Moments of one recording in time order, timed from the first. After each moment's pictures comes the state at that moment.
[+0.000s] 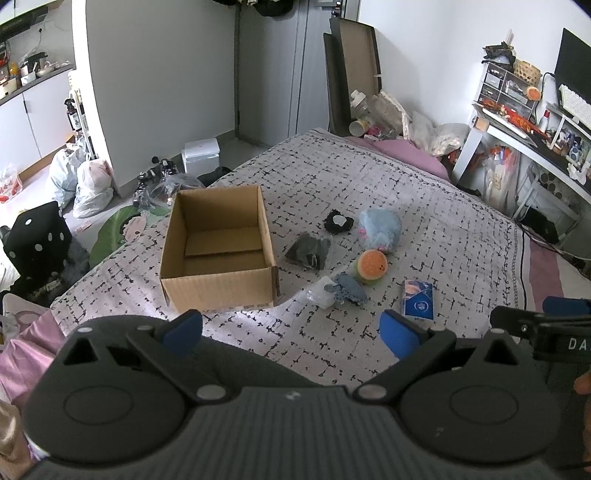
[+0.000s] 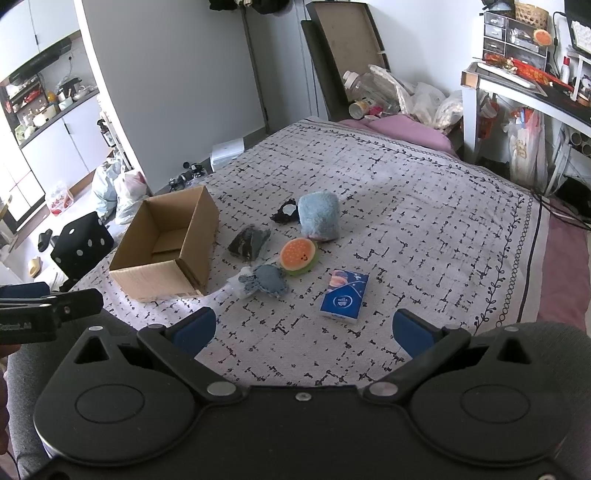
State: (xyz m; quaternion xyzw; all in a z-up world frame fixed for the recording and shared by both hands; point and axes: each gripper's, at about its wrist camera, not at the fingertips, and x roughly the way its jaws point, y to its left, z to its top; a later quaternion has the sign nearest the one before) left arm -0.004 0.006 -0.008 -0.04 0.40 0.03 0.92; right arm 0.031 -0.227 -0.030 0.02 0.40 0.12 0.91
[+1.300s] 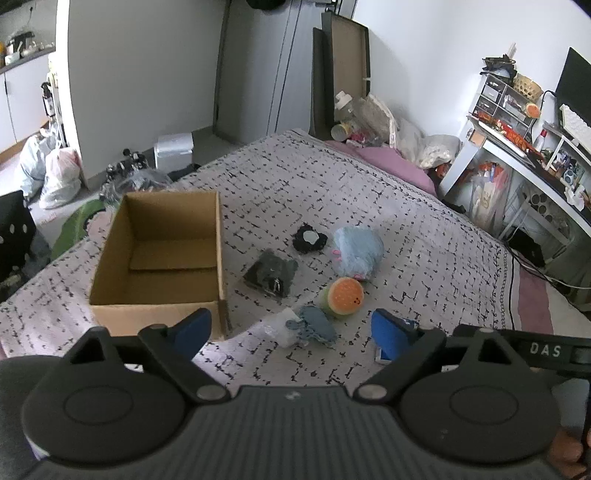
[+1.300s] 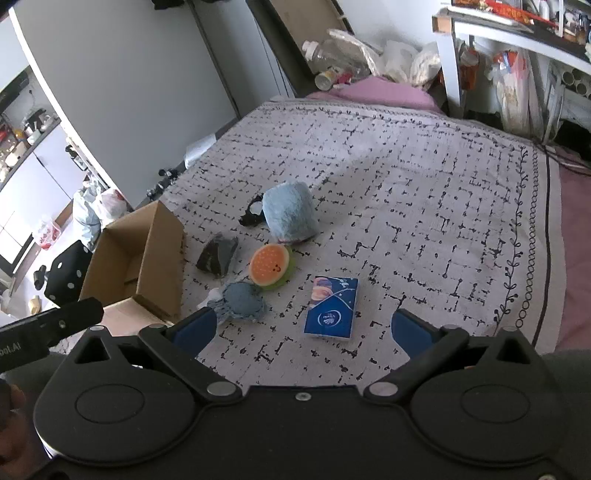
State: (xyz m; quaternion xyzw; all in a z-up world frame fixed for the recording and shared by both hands) left arm 0.072 -0.007 -0.042 -0.09 0.39 0.00 0.91; right arm 0.113 -0.249 -0.079 0.10 0.45 0.09 0.88
